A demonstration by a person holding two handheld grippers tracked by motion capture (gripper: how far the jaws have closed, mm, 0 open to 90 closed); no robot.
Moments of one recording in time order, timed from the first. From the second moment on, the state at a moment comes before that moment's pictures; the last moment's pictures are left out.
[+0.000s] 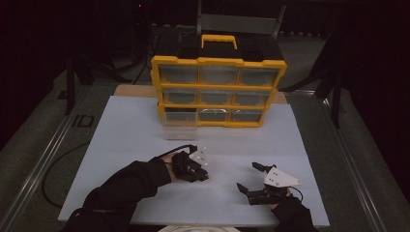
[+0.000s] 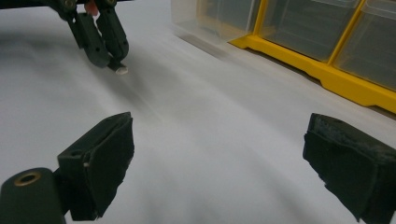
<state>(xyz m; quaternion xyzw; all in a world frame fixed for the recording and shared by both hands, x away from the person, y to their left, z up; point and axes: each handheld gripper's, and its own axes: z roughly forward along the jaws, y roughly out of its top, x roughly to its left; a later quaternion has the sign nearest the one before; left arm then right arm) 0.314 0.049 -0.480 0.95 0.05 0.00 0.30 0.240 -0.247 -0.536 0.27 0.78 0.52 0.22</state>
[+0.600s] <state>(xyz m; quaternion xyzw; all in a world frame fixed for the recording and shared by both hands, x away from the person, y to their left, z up) 0.327 0.065 -0.459 0.95 0.06 0.01 0.30 0.240 -0.247 -0.536 0.27 0.78 0.52 0.22</state>
